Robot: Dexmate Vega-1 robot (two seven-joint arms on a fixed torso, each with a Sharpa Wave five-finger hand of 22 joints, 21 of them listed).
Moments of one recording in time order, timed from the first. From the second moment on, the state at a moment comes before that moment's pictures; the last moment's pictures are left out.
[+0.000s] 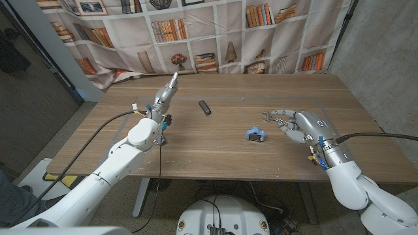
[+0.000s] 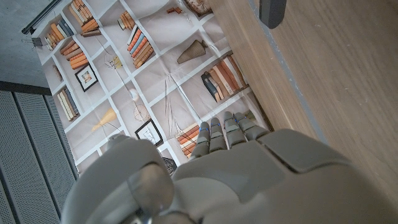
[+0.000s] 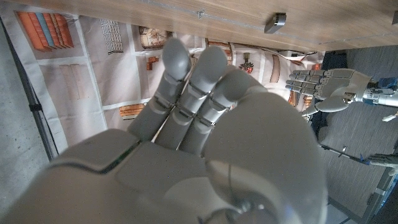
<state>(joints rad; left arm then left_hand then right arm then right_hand) 1.03 0.63 0.34 -1.75 -0.46 -0.11 0.28 0.45 0.13 -0.26 0.09 0.25 0.08 0.07 0.21 0.18 0.09 0.05 0.21 0.18 0.09 0.04 0.20 0.18 0.01 -0.02 0.23 0.18 -1.70 -0.73 0.03 -2.16 -0.70 0.05 -0.43 1.19 0.04 0.48 -0.17 0.38 0.67 -0.21 0.18 0.20 1.41 -0.19 1.14 0.36 1.40 -0.22 1.12 0.41 1.17 -0.22 1.17 0.78</state>
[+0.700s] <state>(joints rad) 1.03 0.63 0.34 -1.73 -0.47 -0.14 0.25 0.46 0.13 -0.25 0.08 0.24 0.08 0.07 0.21 0.18 0.09 0.05 0.21 0.18 0.09 0.04 0.20 0.18 0.01 -0.02 0.22 0.18 -1.66 -0.86 -0.06 -2.21 -0.72 -0.11 -0.27 1.20 0.03 0.53 -0.17 0.46 0.54 -0.21 0.18 0.20 1.41 -0.19 1.20 0.34 1.40 -0.23 1.17 0.43 1.16 -0.21 1.23 0.83</state>
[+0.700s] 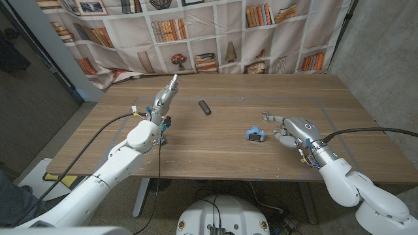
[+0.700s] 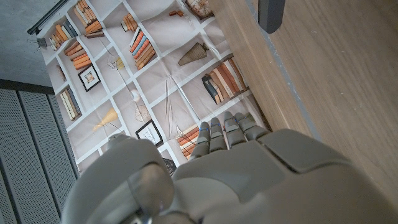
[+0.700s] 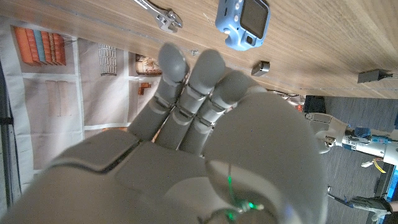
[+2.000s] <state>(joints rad) 1.00 0.60 0.35 -1.67 -0.48 -0.15 0.25 0.46 0.14 -0.25 0.08 0.24 0.08 0.07 0.21 0.18 0.09 0.04 0.21 0.18 0.09 0.04 0.20 0.18 0.02 -0.02 0.22 0.18 -1.54 -1.05 -0.18 -2.29 -0.61 -0.38 -0.06 1.20 0.01 0.58 -0.17 0.52 0.57 -0.21 0.19 0.20 1.41 -0.19 1.28 0.24 1.40 -0.22 1.22 0.47 1.15 -0.22 1.26 0.72</state>
